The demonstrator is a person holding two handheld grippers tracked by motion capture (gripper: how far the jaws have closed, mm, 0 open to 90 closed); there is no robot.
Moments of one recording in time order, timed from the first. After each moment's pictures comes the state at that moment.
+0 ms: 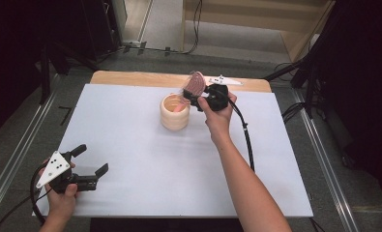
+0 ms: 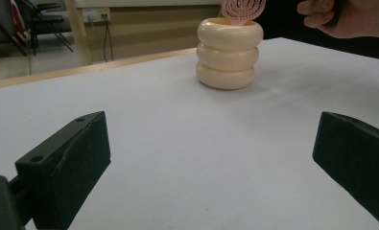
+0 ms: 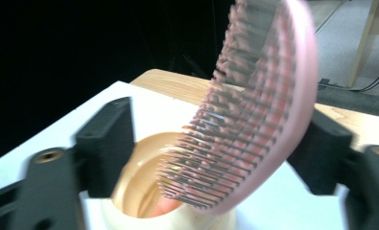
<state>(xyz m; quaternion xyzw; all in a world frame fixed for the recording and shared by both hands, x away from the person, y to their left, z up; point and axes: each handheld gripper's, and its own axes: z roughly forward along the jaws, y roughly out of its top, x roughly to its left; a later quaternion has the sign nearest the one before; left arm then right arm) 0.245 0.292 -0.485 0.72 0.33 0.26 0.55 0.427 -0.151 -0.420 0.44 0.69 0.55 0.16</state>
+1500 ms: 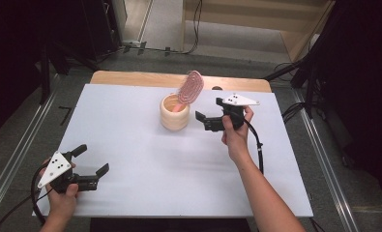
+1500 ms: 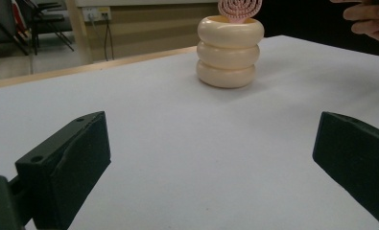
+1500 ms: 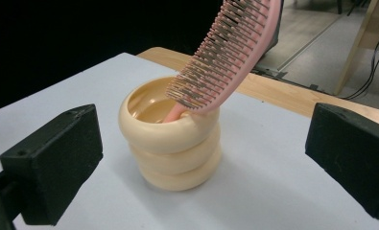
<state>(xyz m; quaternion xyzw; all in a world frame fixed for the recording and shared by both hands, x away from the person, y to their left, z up) 0.245 0.290 -0.485 0.72 0.33 0.26 0.55 0.366 -0.186 -0.429 0.40 0.72 0.53 0.19</state>
